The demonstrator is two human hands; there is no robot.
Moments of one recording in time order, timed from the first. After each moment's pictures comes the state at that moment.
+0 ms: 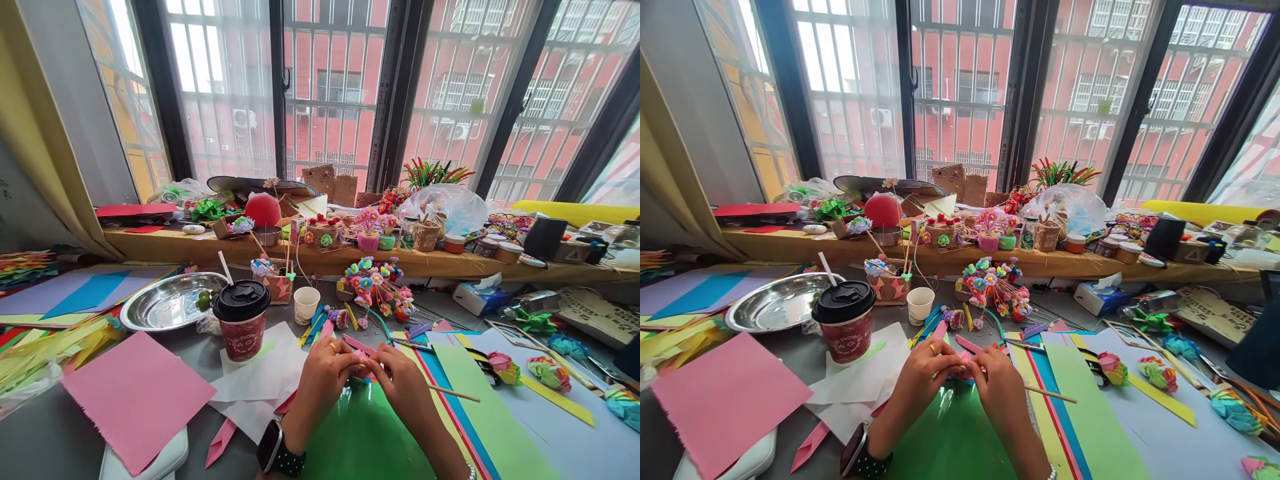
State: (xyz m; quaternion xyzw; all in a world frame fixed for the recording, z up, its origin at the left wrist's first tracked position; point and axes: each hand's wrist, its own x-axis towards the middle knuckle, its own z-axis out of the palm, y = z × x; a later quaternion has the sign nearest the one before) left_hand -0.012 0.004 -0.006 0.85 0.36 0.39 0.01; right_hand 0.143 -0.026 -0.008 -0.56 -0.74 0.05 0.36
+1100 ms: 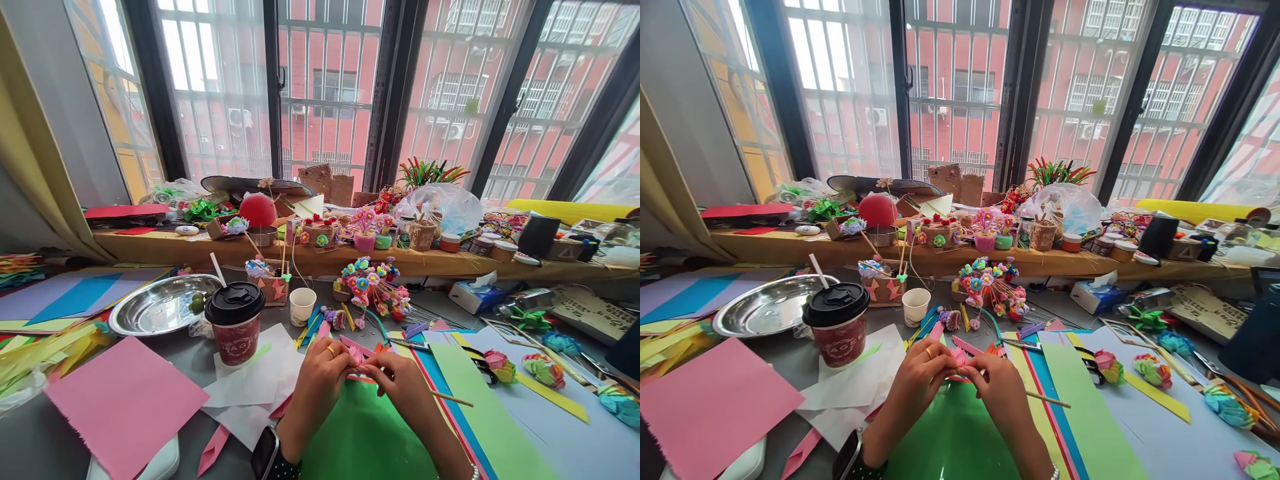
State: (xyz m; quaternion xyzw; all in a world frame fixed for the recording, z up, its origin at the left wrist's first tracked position) left_hand -0.011 0.004 -0.006 0.86 0.33 0.40 0.00; right_hand 0.147 -0.028 -0.001 -0.58 -0.70 0.22 0.36
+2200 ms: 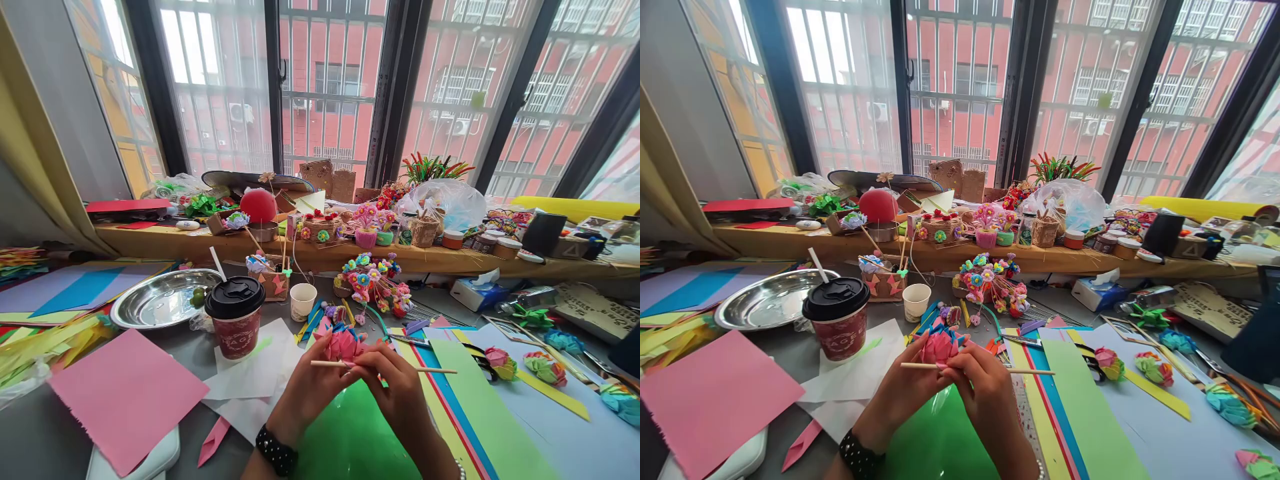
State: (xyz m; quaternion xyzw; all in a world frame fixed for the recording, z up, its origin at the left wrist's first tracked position) left_hand -0.012 -0.002 0.005 0.23 0.15 0.42 0.87; right_hand 0.129 -0.039 0.007 -0.40 -0.76 0.00 0.51
